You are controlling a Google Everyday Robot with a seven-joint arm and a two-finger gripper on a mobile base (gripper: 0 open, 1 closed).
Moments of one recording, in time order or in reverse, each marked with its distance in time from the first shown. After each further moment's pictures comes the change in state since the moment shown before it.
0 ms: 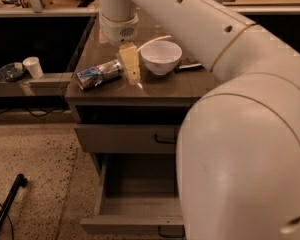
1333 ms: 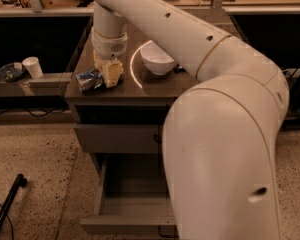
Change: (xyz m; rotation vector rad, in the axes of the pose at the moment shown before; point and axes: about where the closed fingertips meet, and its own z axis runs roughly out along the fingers) arm -0.032 -0.012 0.053 -0.052 -0.139 -0.019
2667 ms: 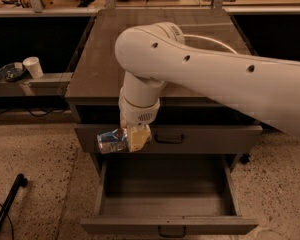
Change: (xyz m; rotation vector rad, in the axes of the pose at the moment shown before) arm -0.024 0.192 0.042 -0.026 -0.018 0.190
